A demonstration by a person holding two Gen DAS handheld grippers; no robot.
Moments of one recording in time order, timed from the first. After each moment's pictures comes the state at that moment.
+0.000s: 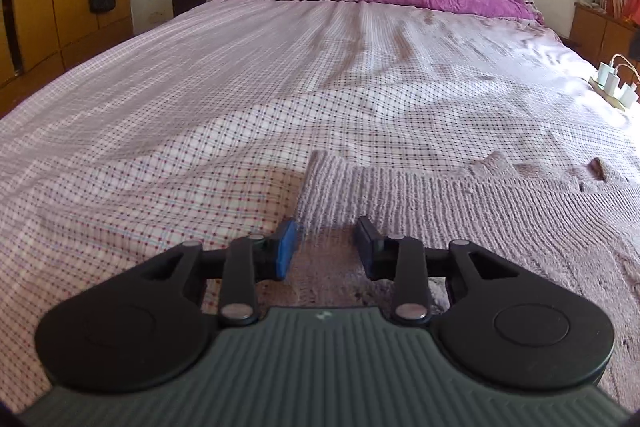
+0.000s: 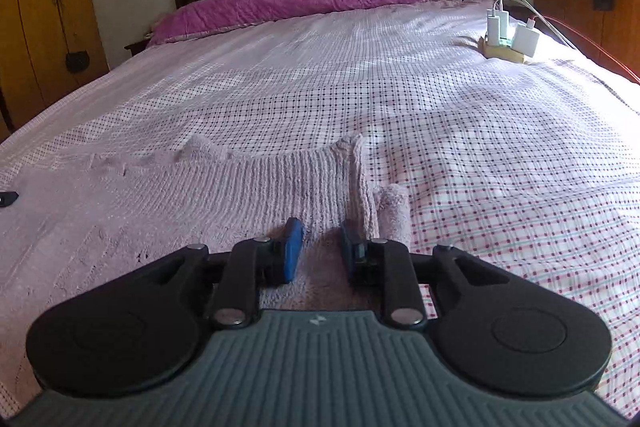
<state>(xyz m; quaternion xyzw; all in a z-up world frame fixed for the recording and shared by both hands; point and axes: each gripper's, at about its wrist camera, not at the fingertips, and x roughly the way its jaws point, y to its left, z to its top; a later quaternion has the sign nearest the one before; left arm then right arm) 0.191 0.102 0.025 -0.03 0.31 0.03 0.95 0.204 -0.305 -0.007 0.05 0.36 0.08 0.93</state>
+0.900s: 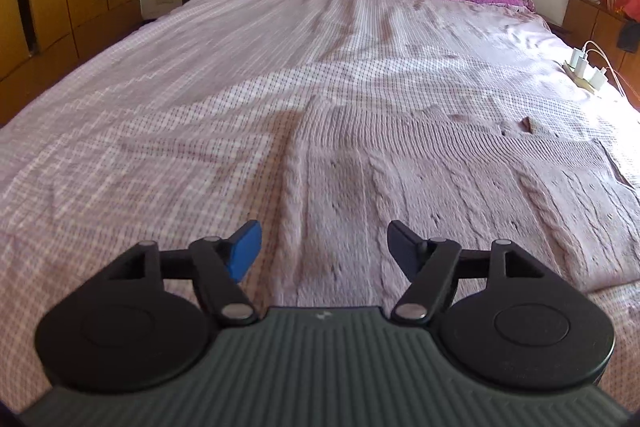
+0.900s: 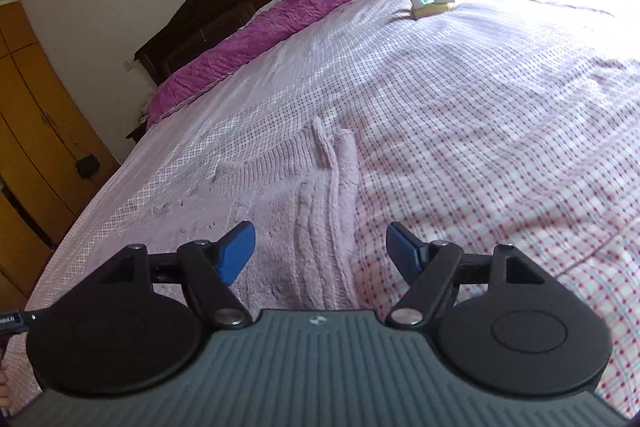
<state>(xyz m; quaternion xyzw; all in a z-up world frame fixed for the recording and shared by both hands) 0.062 0.086 0.074 -0.04 0.35 0.03 0.94 0.079 -0.366 0.027 0.25 0.35 0.04 0.90</state>
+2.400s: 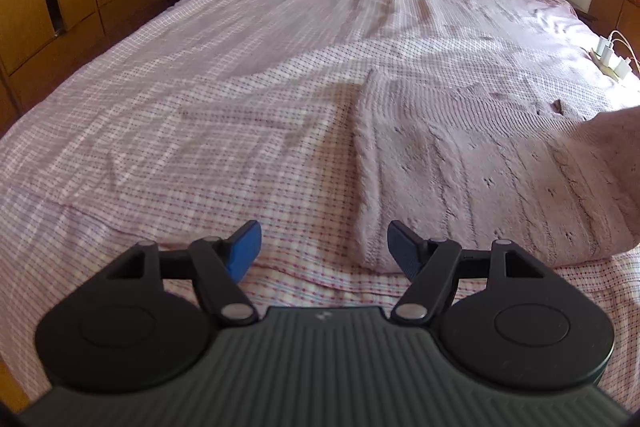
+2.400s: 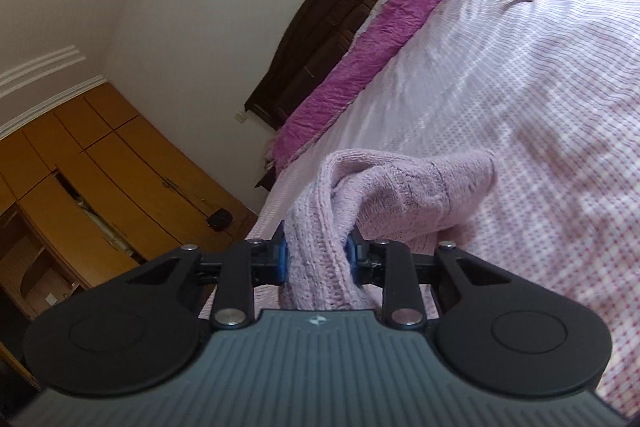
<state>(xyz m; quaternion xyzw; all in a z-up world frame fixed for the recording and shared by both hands) 0.038 0.128 0.087 -0.03 0.38 0.07 0.92 0.142 -0.307 0.063 0.40 0.26 0.19 0.86</state>
